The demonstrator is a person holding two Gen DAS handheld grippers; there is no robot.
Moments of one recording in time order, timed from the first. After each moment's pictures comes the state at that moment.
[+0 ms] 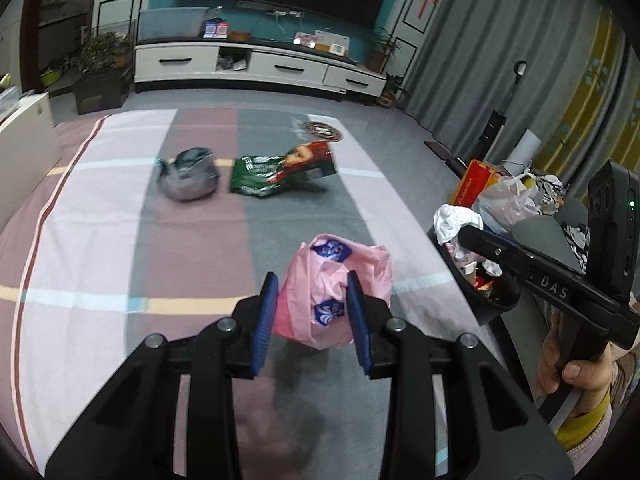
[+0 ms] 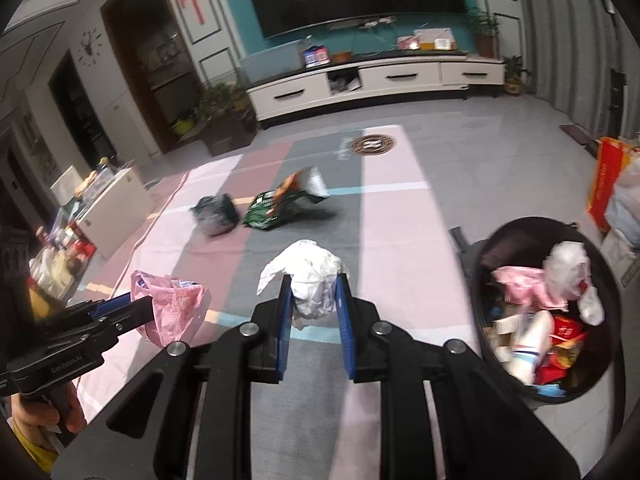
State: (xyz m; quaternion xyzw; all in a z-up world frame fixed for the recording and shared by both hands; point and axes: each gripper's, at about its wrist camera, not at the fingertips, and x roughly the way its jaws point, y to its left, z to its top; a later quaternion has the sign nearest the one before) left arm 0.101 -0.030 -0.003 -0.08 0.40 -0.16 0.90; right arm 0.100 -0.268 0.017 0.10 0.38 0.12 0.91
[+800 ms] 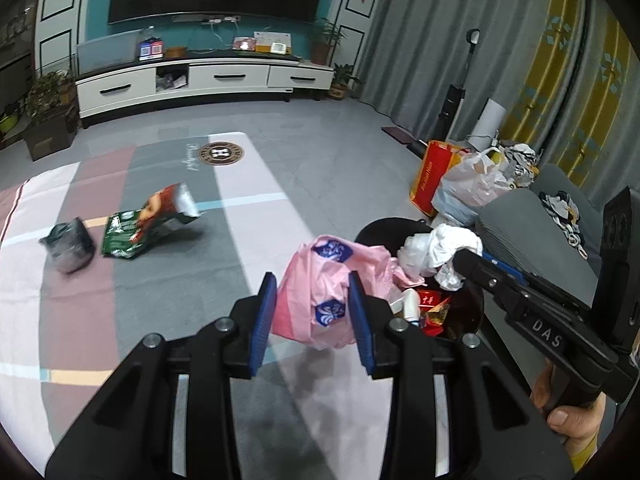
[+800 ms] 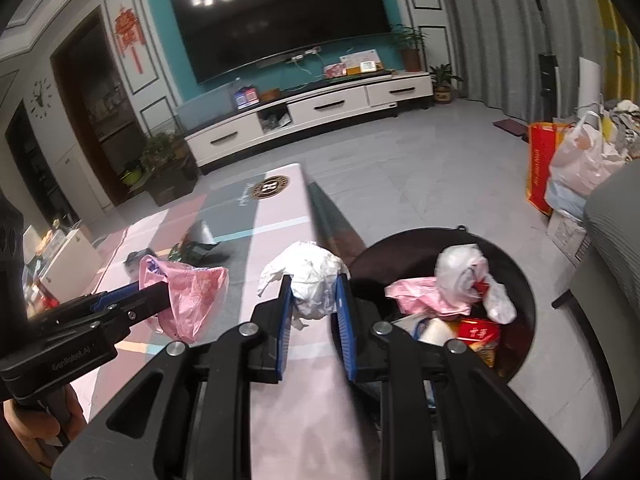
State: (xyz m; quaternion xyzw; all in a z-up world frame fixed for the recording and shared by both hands) left arm 0.142 -0.173 0.018 -0.02 0.39 -0.23 0.89; right arm 0.080 -0.379 0.024 0.14 0.34 0.01 0.93
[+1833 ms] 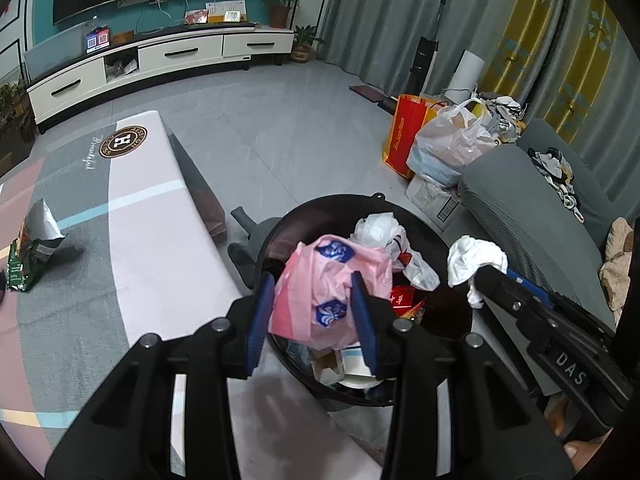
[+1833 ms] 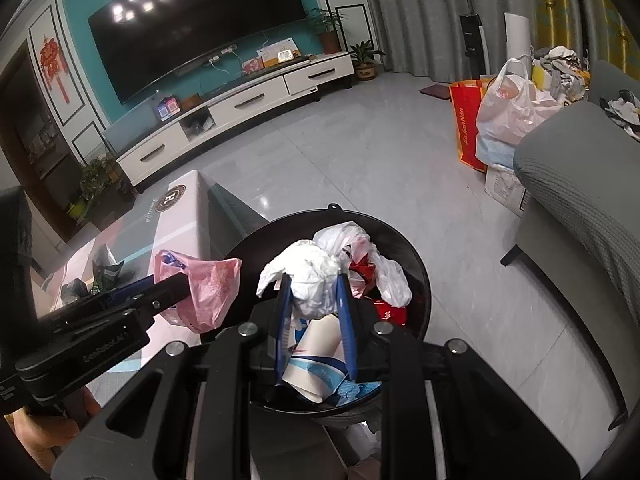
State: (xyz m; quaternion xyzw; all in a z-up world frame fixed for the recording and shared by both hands) left arm 0.185 -0.291 -0.028 0.03 0.43 -0.28 0.86; right arm 0.070 -0.466 -0.010 0.18 0.37 -0.10 0.91
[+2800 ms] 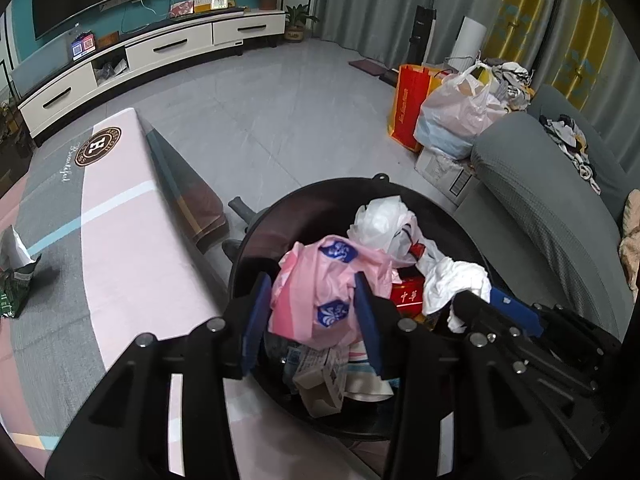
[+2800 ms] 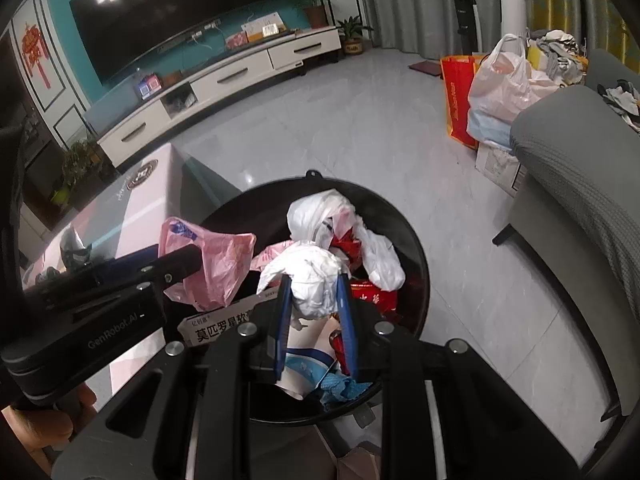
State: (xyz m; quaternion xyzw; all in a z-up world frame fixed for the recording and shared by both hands) left arm 0.201 -0.336 -0.052 0.08 0.46 -0.27 0.84; right arm 0.095 -0.471 -0.050 0.17 0.42 -0.12 0.88
